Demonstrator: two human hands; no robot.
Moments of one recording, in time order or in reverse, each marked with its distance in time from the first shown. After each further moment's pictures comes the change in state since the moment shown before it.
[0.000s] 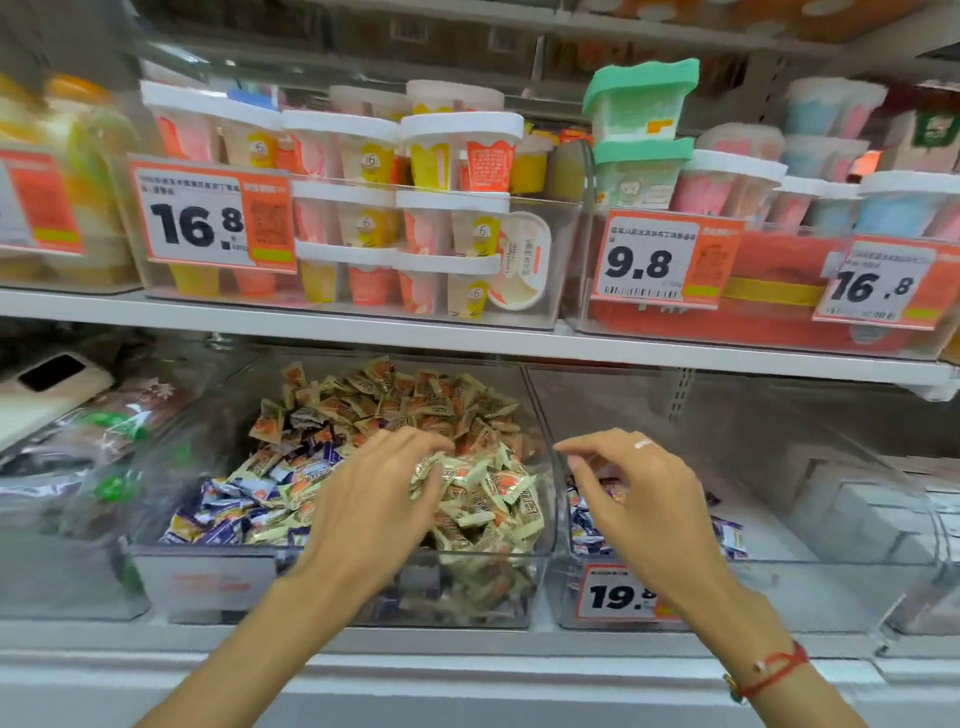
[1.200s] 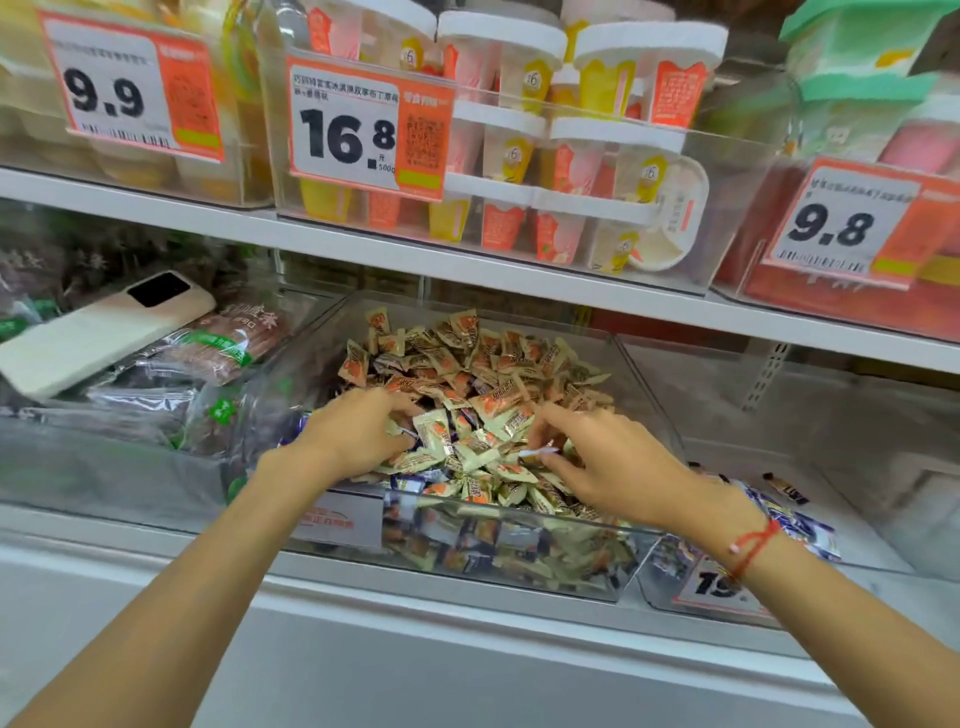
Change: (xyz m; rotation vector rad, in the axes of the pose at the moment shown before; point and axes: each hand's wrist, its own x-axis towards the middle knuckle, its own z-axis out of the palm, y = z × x) left_hand 0.012 -0.124 -0.023 0.045 -0.569 -0.343; right_hand 0.048 -0.045 0.081 -0.203 -0.730 -0.206
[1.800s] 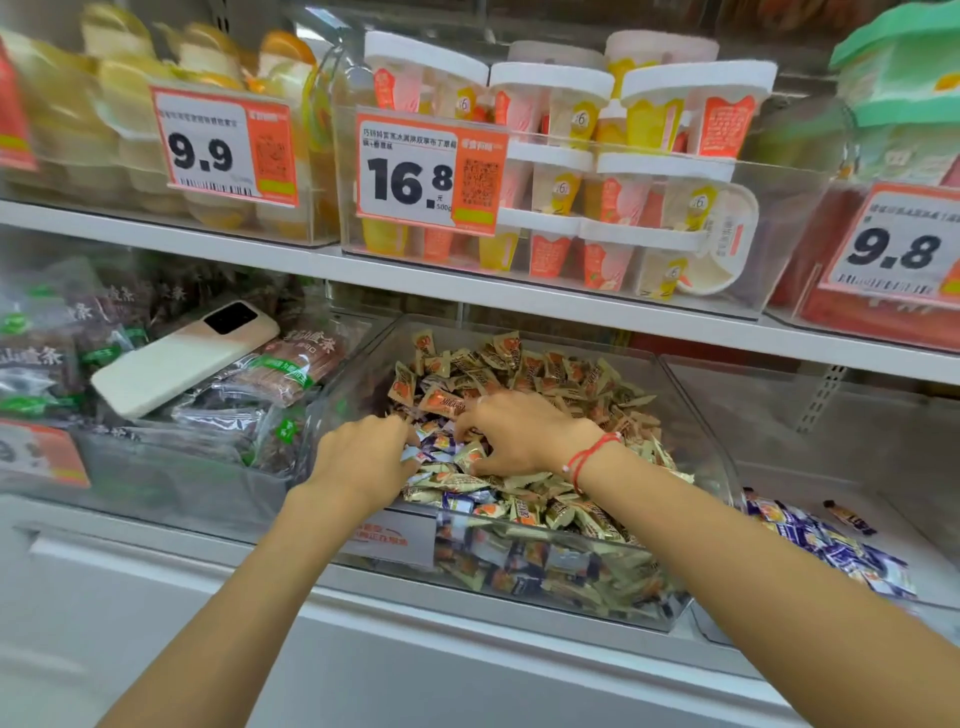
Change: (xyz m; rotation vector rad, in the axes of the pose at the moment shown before) left_hand -0.024 -0.017 -0.006 0.274 0.132 -0.137; right_hand 0.114 -0.057 0.023 -0.247 -0.175 -0.217
